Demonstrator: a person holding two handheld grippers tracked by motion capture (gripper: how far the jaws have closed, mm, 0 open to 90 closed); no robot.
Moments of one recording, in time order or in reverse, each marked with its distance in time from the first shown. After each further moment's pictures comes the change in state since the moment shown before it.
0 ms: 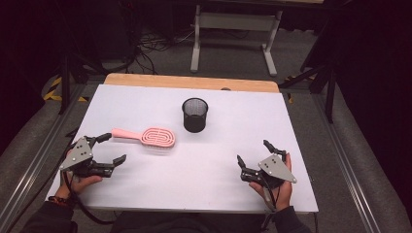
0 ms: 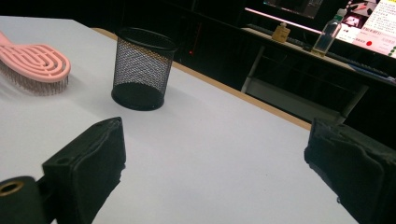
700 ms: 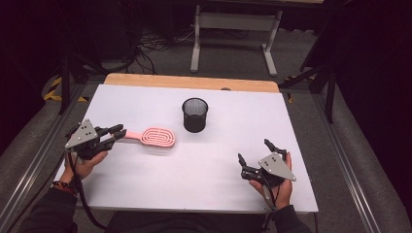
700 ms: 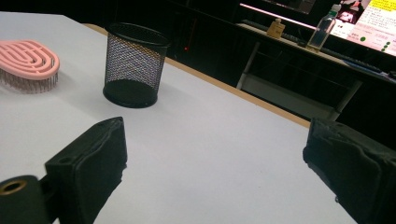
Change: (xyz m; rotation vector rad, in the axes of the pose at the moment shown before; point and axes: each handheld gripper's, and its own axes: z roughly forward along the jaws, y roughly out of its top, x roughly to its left) left arm 0.031 0.032 0.024 0.033 0.023 -0.019; right arm -0.002 0.000 0.003 0.016 -0.020 0.004
